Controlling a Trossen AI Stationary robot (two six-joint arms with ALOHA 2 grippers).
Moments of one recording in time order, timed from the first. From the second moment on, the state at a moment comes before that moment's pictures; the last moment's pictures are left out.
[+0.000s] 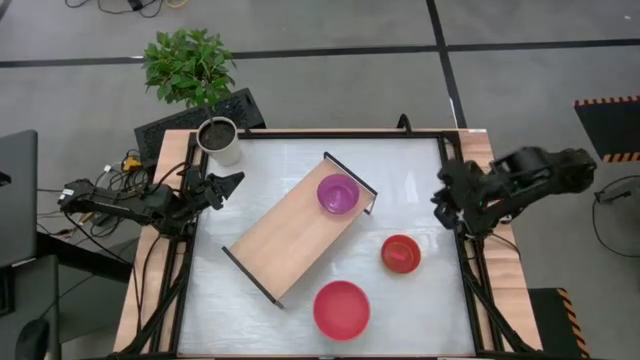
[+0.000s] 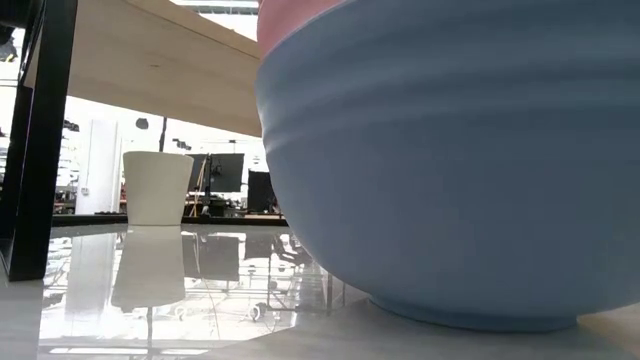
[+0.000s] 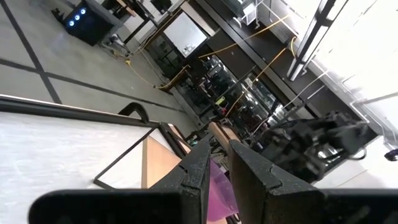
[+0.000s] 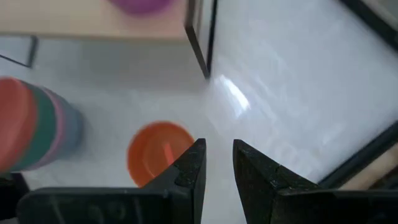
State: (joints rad) left arm -0.17 0.40 0.28 0.33 -0.73 -0.73; right arm 0.32 0.99 1.36 -1.52 0.35 0.95
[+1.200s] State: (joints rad) left arm -0.17 0.51 0.28 0.28 -0.70 -0.80; right arm 0.34 1.07 0.76 -0.97 0.28 0.61
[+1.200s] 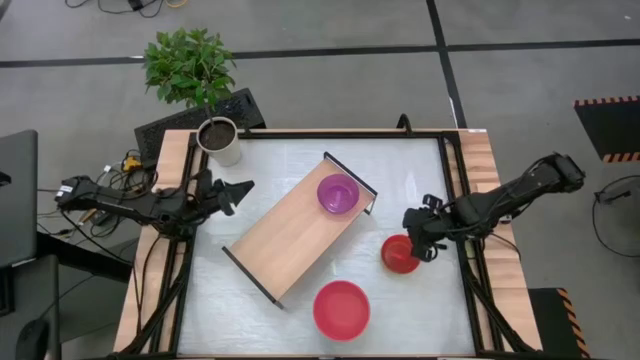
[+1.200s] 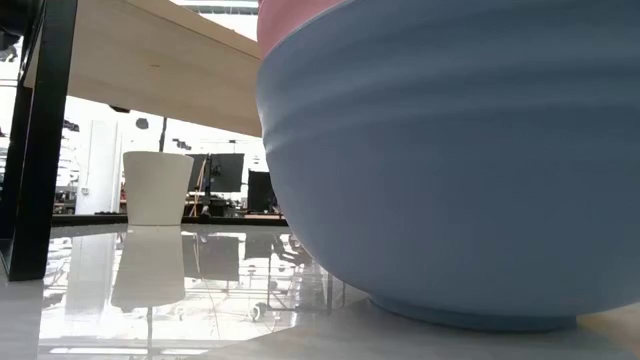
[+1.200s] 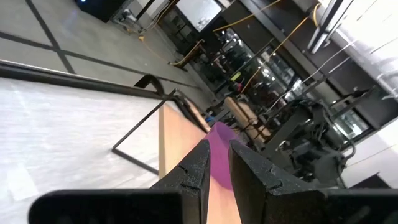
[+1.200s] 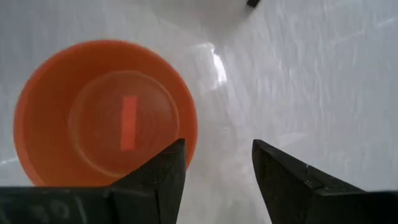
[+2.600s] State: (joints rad) left arm -0.17 0.56 0.28 0.30 -0.69 -0.88; right arm 0.23 1.15 0.76 -0.78 0.16 0.41
